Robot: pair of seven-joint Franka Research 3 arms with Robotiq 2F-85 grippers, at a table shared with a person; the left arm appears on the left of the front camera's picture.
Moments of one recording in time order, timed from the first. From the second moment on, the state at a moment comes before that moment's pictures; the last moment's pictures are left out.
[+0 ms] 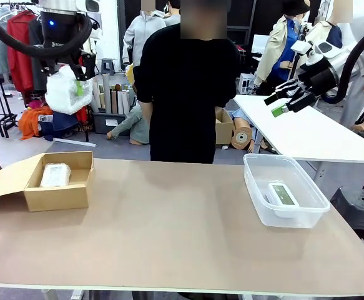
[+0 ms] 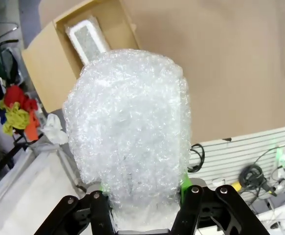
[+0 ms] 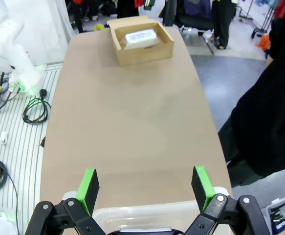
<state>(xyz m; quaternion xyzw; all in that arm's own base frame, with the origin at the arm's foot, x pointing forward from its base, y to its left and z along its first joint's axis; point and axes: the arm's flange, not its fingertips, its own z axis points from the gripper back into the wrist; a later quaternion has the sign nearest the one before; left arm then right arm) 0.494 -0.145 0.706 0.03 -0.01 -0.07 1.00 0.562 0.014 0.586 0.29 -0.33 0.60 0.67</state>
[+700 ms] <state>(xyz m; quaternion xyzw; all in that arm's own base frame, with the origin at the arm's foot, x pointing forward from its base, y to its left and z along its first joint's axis) 0.528 -0.139 0.644 0.01 -0.03 0.01 1.00 0.562 0.014 0.586 0.29 -0.33 0.60 0.67</state>
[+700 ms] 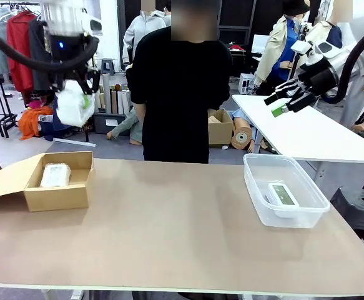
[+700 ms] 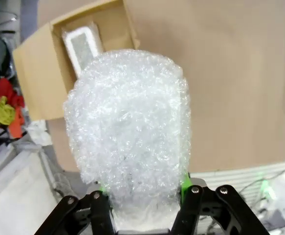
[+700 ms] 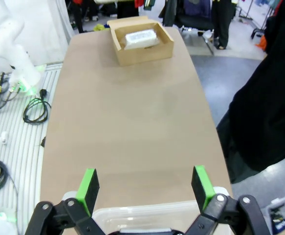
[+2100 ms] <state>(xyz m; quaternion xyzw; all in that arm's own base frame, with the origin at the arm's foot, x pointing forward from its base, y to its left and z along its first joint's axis) 0.550 -0.056 0.498 0.00 -0.06 0.12 0.99 0.562 0.014 0.586 0.29 -0.33 0.60 0.67</state>
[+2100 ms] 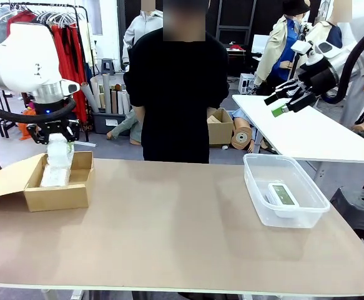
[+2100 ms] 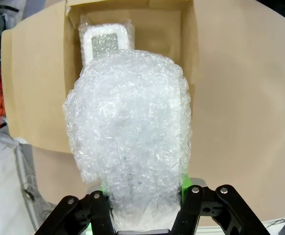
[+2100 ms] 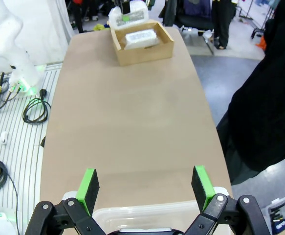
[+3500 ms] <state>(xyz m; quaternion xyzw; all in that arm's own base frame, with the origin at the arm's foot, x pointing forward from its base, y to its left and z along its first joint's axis) 0.601 -0.052 0.393 -0.01 -0.02 0.06 1.00 0.562 0.014 0.586 0.29 -0.33 0.60 0.67</state>
